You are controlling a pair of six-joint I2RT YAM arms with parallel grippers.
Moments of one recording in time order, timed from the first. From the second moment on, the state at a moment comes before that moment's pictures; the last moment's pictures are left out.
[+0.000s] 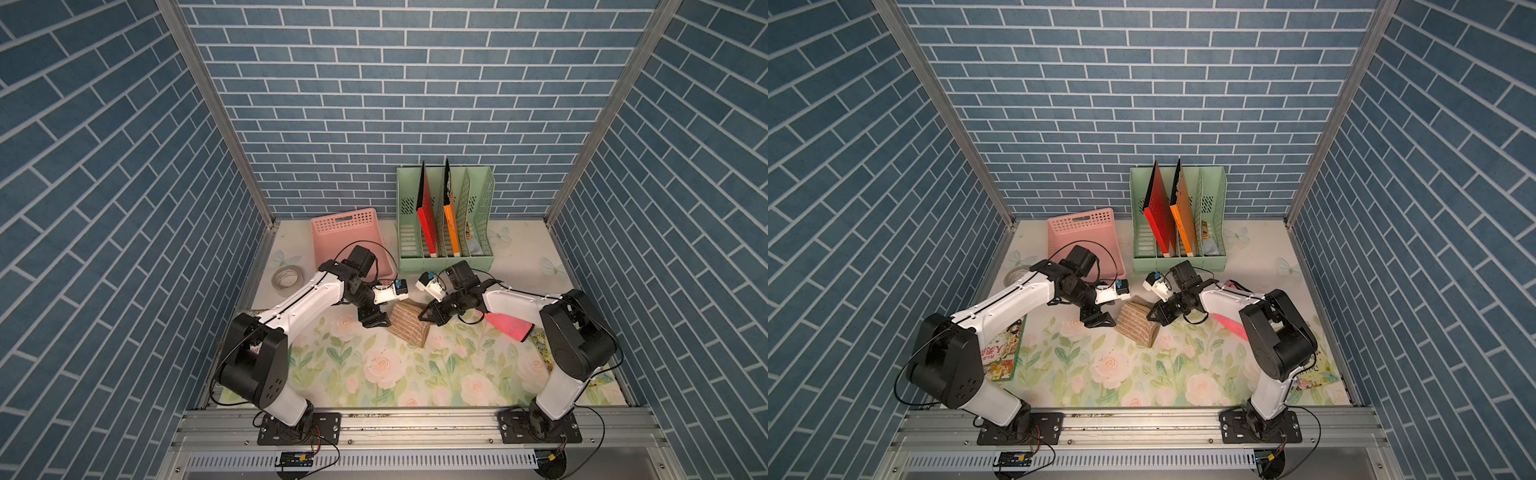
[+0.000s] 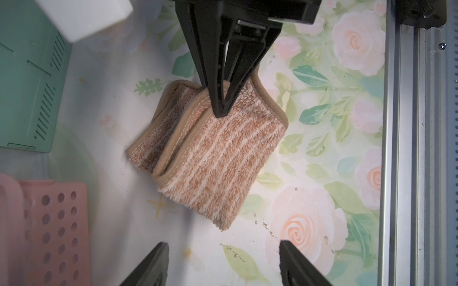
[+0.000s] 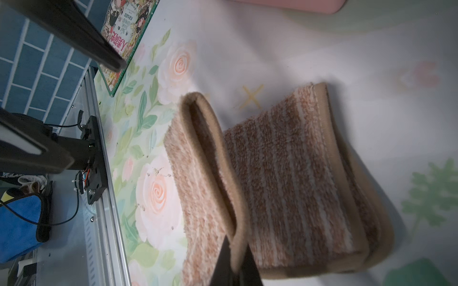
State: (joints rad) left arm -0.47 1.57 1.17 -0.87 0.48 0.88; right arm 0.60 1.77 1.01 -0.30 -0.70 -0.05
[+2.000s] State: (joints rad) left arm -0.59 1.86 1.14 -0.56 0.24 0.75; right arm 0.66 1.56 0.61 0.31 -0.60 0.74
